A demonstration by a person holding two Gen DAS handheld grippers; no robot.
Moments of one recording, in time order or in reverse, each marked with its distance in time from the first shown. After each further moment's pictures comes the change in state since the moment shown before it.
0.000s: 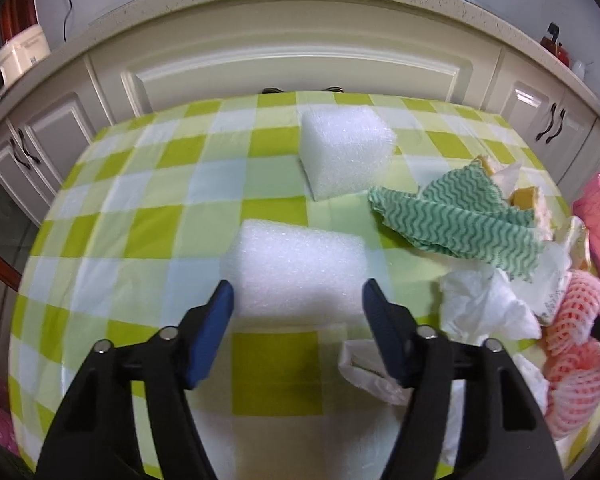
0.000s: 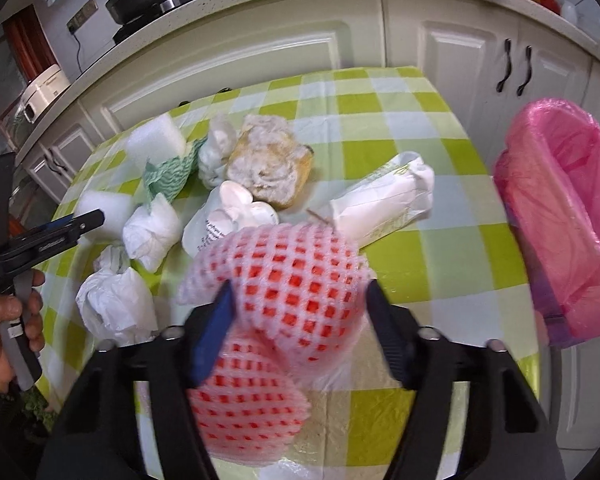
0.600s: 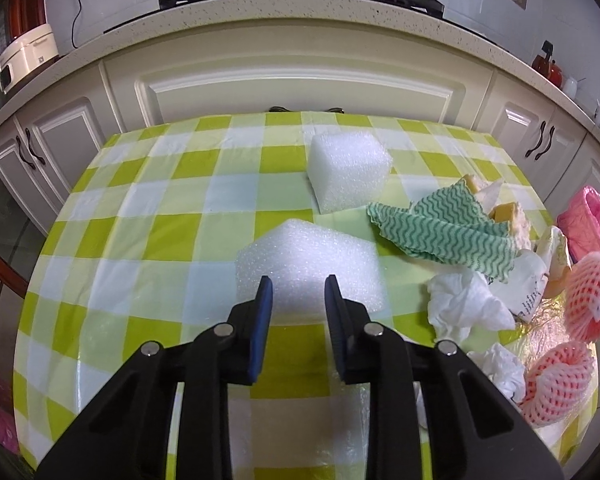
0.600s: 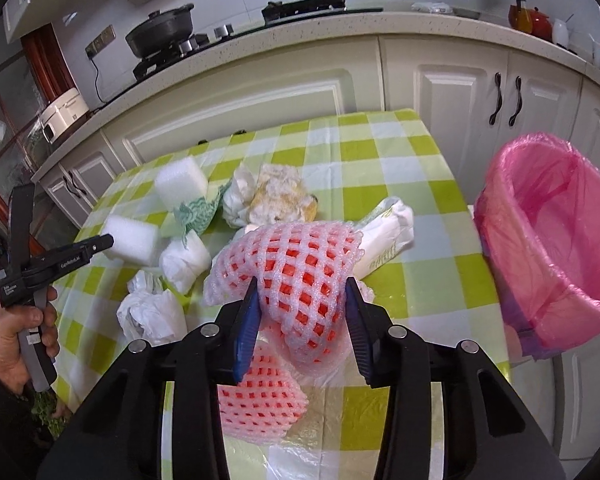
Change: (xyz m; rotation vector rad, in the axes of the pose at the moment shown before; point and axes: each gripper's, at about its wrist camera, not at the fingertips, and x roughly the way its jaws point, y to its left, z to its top) left arm -0.035 0.015 -0.005 -0.041 -0.047 -0.030; right arm -0.059 -0.006 0.005 0.004 -0.136 0.033
